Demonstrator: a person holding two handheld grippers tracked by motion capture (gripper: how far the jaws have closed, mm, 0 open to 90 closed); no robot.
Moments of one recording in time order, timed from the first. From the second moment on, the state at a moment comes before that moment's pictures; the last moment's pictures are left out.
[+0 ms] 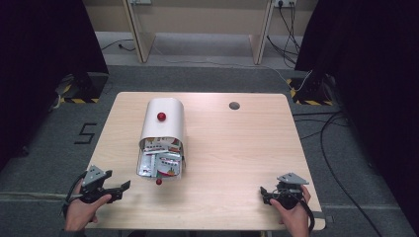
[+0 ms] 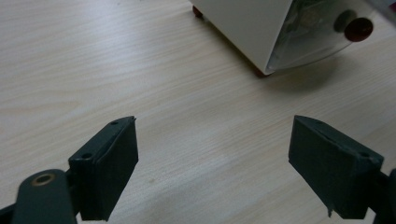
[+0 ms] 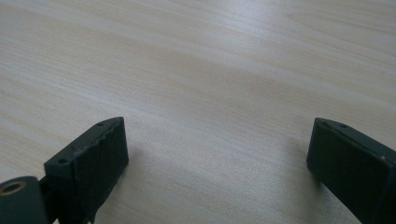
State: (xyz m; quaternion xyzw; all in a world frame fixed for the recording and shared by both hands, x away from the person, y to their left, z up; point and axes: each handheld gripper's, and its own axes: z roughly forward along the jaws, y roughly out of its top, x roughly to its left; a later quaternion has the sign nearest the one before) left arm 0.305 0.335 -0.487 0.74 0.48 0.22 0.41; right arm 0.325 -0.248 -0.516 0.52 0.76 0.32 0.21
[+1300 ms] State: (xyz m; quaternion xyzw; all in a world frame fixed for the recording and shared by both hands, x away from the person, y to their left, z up) left arm 0.283 0.329 -0.436 0.72 0.45 0.21 0.48; right arm 0.325 -0.248 -0.516 0.52 0.76 0.31 0.22
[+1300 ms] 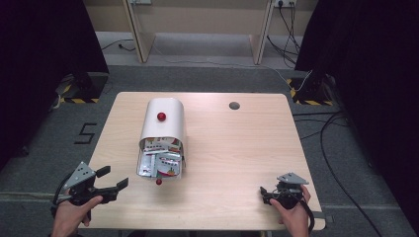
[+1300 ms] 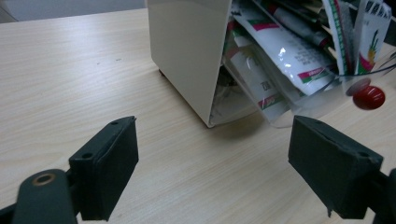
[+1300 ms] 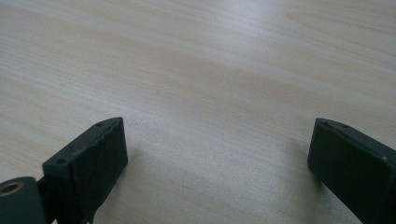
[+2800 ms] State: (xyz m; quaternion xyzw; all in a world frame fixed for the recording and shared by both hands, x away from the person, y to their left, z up) left arm 0.262 0.301 -0.391 0.73 0.39 0.21 0.52; right arm 0.326 -0.248 -0.516 0.52 0.76 0.31 0.22
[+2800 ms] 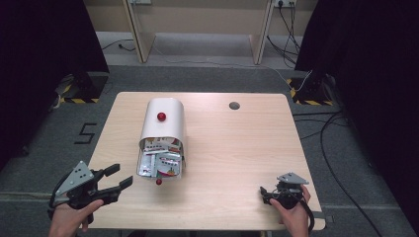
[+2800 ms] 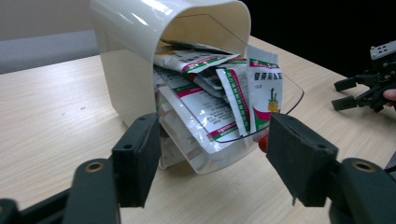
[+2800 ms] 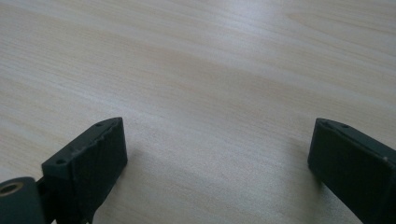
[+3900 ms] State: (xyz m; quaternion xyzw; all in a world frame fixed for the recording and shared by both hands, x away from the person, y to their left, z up) left arm 0.292 0.255 -0.383 0.75 0.37 0.19 0.52; right arm 0.327 -0.248 -0.517 0.52 0.76 0.31 0.22
